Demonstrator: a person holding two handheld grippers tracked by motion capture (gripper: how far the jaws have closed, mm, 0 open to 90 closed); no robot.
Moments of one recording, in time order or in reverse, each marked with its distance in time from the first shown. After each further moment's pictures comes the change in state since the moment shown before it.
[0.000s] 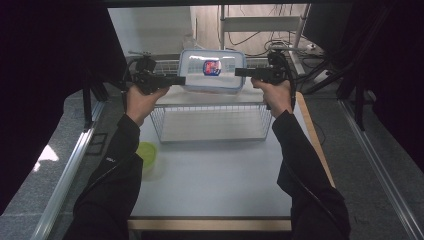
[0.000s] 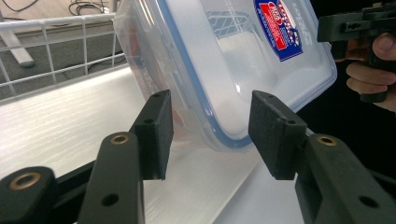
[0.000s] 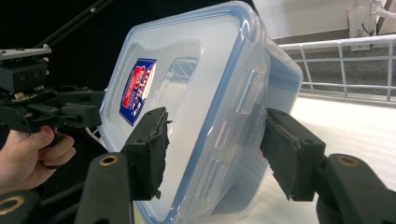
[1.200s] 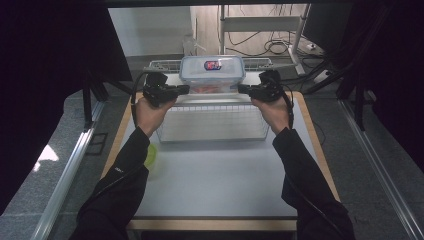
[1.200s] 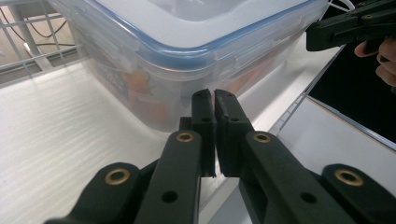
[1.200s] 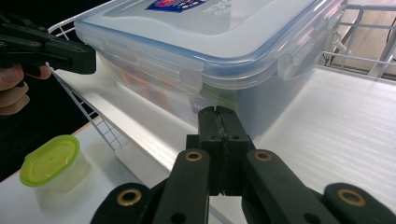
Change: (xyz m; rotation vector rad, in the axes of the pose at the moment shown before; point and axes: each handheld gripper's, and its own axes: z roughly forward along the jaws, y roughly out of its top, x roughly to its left) left arm -0.027 -0.028 0.020 -0.005 0.098 0.152; right arm 0.017 -0.044 -0.001 0.050 -0.131 -0.301
